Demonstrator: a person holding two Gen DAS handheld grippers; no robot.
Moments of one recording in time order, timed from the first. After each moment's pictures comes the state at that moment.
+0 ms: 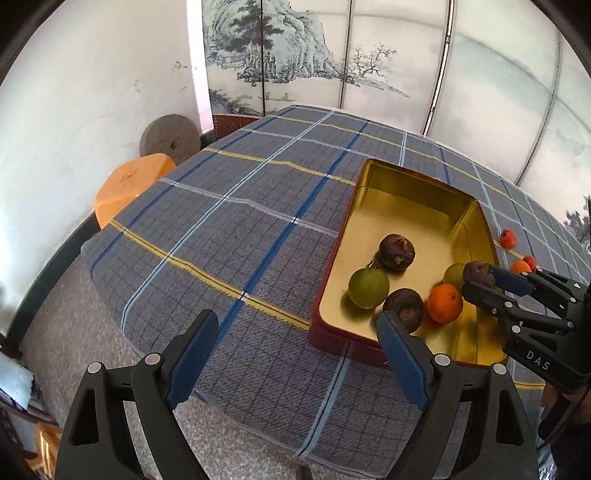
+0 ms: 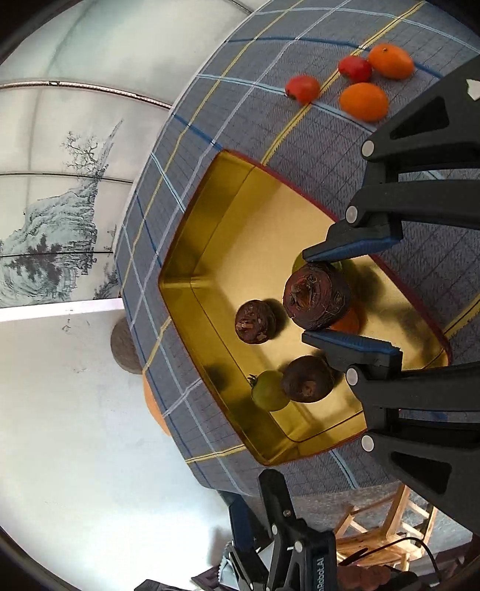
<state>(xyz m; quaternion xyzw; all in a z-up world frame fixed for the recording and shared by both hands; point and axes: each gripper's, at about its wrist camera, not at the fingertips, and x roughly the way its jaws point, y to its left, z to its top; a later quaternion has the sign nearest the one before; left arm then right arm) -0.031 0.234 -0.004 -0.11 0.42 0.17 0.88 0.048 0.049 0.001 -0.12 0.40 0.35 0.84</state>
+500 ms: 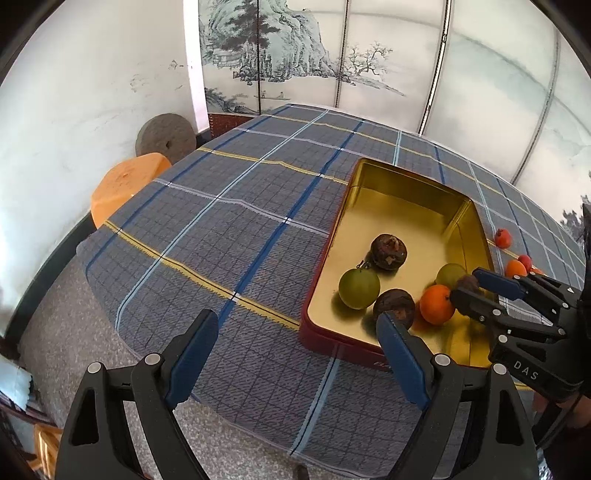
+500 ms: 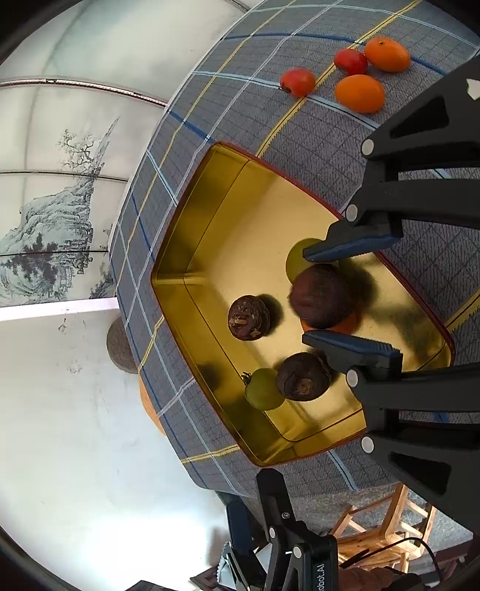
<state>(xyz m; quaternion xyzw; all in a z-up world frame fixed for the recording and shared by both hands) -0.026 0.228 -0.001 -0.11 0.42 0.16 0.89 0.048 0.055 -0.003 -0.12 0.40 0.36 0.83</state>
